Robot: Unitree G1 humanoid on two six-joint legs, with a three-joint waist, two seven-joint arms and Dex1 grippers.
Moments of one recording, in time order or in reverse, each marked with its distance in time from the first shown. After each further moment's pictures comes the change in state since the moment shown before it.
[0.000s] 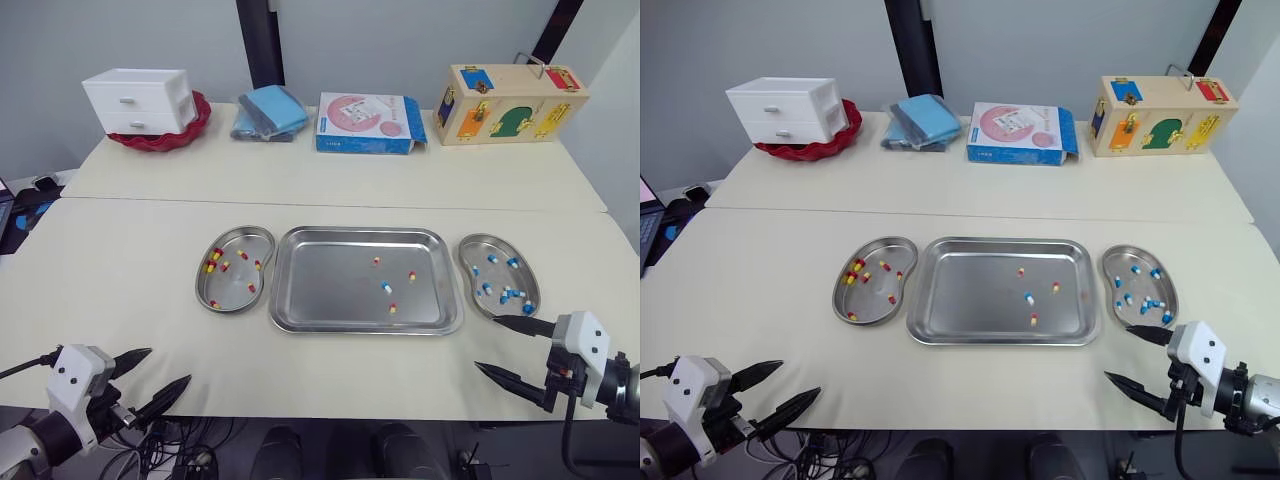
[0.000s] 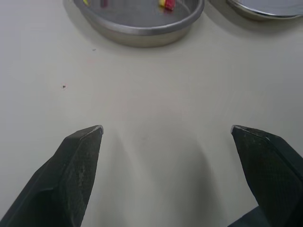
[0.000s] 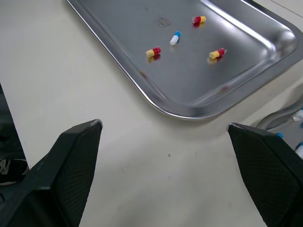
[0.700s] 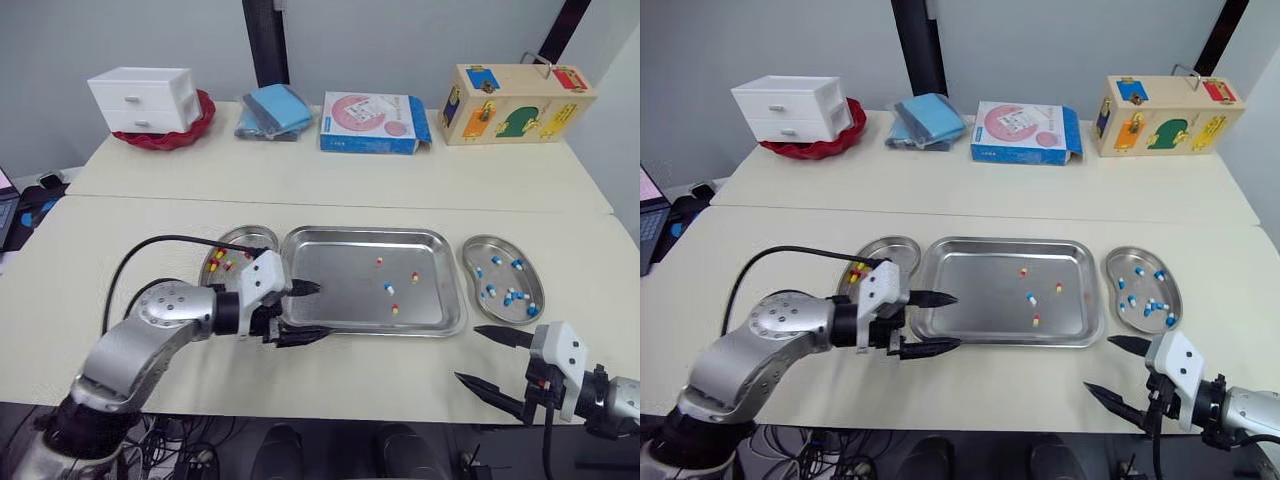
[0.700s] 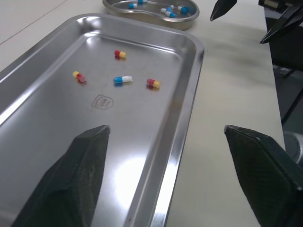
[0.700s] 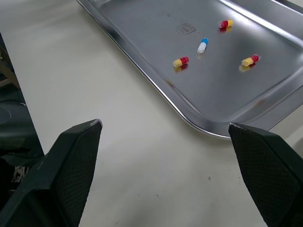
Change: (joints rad) left arm -0.899 0.051 -0.728 0.013 0.020 0.262 -0.092; right arm 0.073 0.043 0.050 -0.132 0.009 0.054 -0.090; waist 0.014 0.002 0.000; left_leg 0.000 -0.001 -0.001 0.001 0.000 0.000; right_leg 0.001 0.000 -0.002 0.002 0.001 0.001
